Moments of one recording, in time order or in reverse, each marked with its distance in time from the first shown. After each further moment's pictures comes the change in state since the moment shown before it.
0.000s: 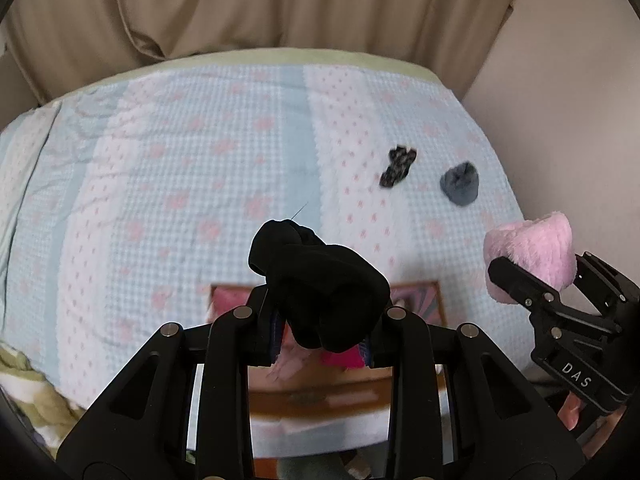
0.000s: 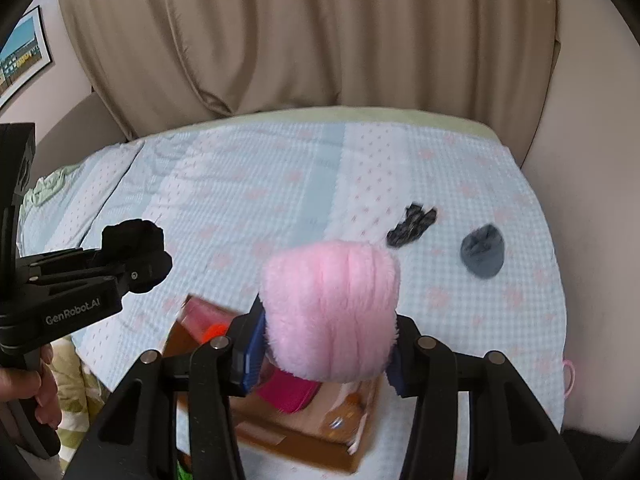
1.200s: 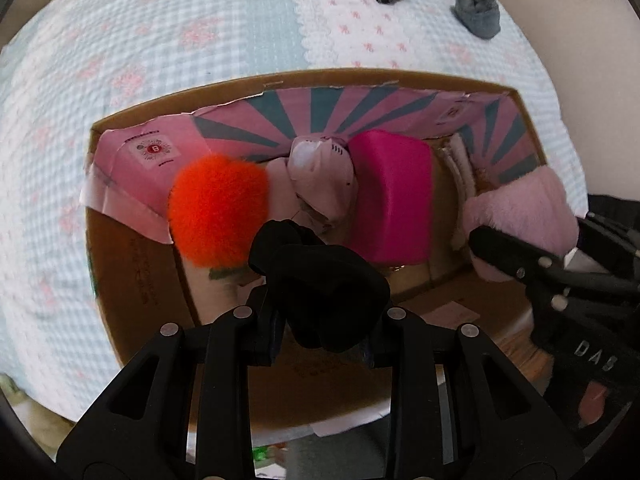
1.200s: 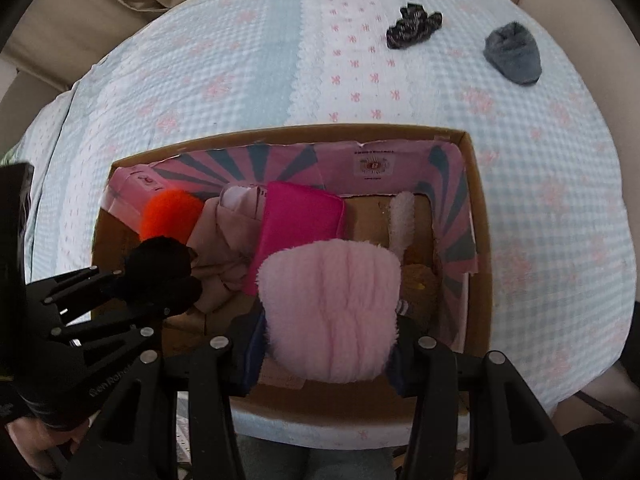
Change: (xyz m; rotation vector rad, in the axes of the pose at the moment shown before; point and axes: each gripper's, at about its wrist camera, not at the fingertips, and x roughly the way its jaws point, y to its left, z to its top) left arm 0.172 0.029 -0.135 0.142 0.389 -0.108; right arm 0.137 0.020 -0.122 0.217 0.409 -0.055
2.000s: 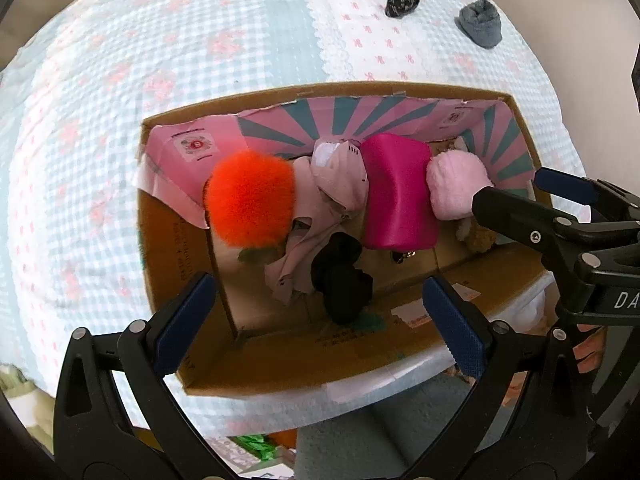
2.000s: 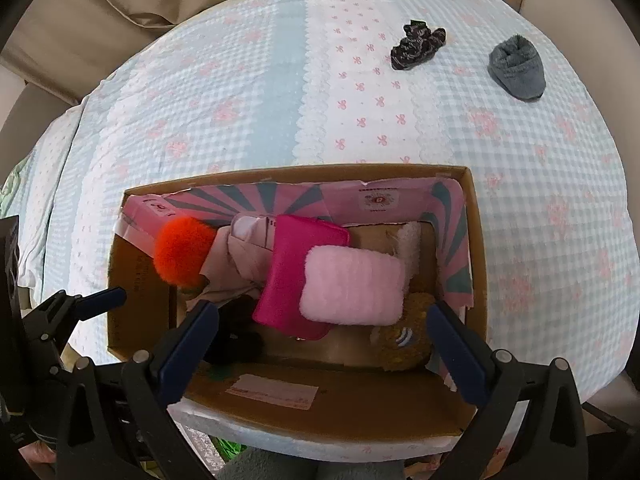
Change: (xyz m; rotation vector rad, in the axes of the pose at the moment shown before) left arm -0.026 0.014 -0.010 0.008 -0.020 0.047; right arm -0.012 0.000 0.014 -0.003 -0.053 0.041
